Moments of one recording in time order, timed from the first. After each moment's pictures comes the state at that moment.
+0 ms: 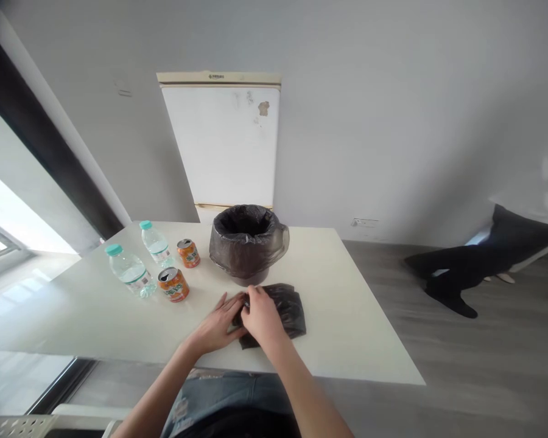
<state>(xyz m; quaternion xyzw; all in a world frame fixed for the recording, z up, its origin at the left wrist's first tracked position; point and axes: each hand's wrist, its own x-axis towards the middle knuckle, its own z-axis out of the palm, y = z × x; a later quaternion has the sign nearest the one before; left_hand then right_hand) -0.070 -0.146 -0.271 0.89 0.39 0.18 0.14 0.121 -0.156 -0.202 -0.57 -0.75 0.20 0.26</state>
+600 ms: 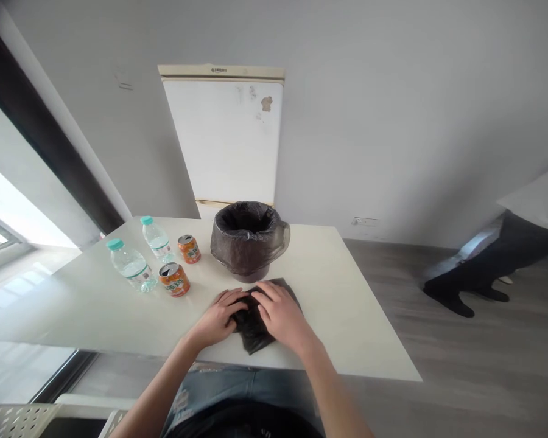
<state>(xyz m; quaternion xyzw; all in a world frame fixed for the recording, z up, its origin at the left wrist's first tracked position) -0.069 -0.148 -0.260 0.89 0.38 0.22 0.14 0.180 -0.173 -0.200 -0.47 -0.85 0.13 0.20</state>
